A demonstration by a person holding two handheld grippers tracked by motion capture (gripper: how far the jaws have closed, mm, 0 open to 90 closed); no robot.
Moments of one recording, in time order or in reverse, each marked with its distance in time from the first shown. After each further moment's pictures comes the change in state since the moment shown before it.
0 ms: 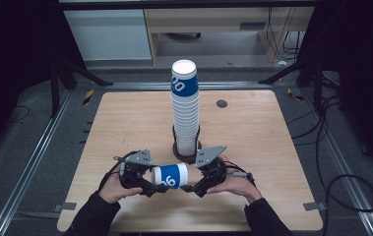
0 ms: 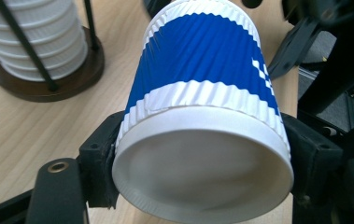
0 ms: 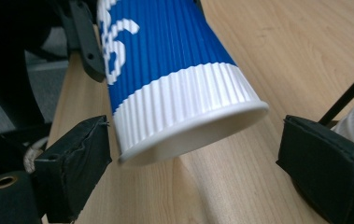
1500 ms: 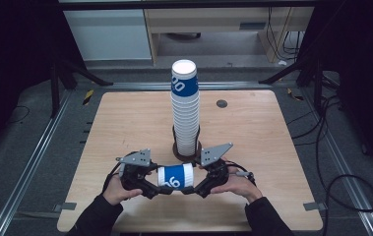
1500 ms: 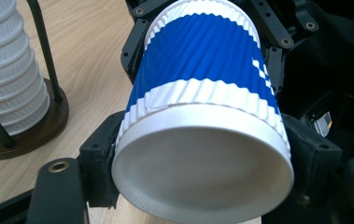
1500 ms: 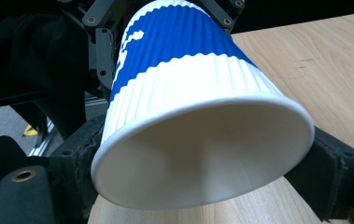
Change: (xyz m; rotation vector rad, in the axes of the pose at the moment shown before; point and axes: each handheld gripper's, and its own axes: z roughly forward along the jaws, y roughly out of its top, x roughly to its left) left arm -0.010 0.006 0.003 -0.157 -0.143 0.037; right arm 0.000 -0.002 -0.005 -0.138 0.173 0.057
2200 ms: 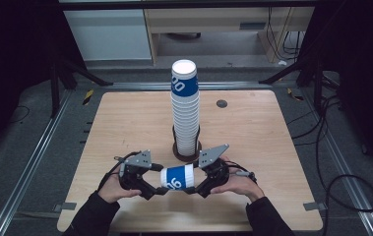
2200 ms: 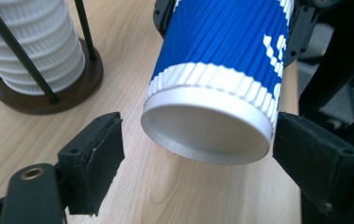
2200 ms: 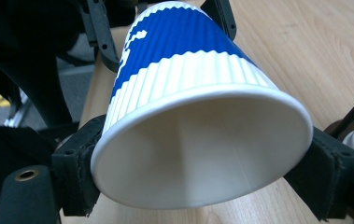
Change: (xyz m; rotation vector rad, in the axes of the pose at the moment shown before) left arm 0.006 -0.007 0.002 0.191 0.126 0.053; right arm -0.002 -0.004 0.003 0.155 -0.082 -0.029
